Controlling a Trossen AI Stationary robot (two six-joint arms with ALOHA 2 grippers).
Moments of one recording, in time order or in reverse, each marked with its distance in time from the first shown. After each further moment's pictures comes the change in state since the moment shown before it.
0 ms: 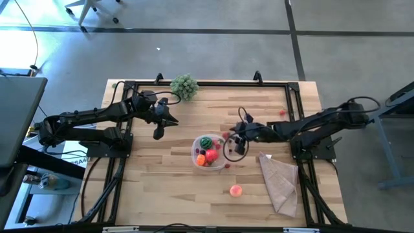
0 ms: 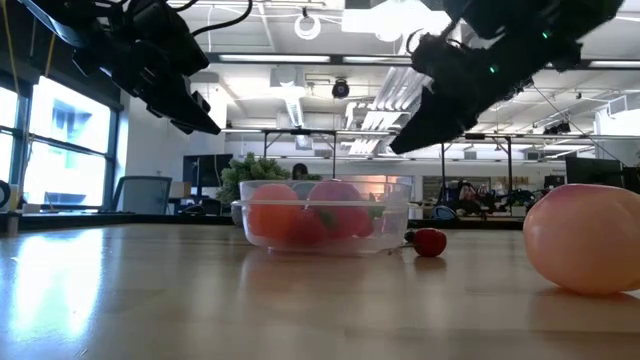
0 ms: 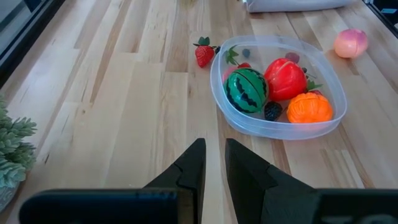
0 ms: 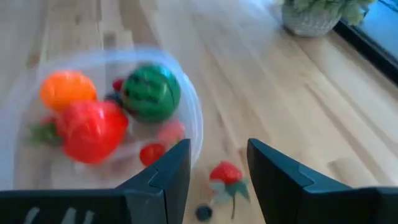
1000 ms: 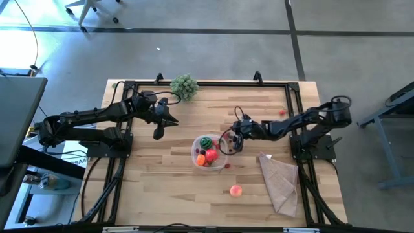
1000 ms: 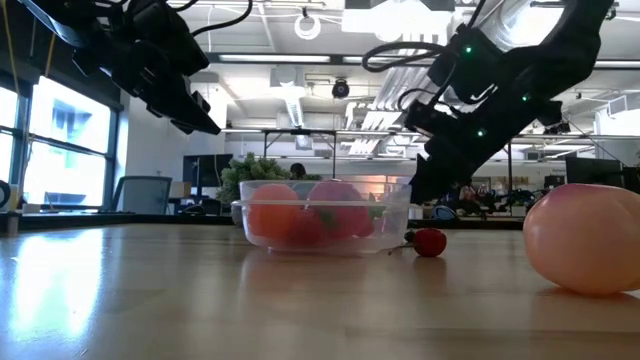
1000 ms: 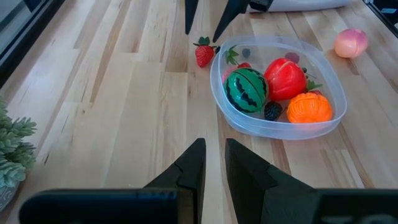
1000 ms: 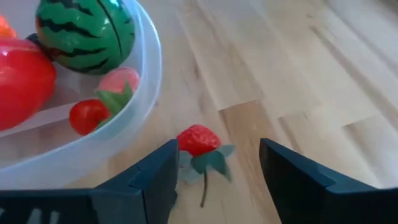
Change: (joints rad) left arm 0.000 0.000 0.000 0.000 0.000 0.000; right arm -0.125 0.209 -0.090 0.219 -0.106 -0.050
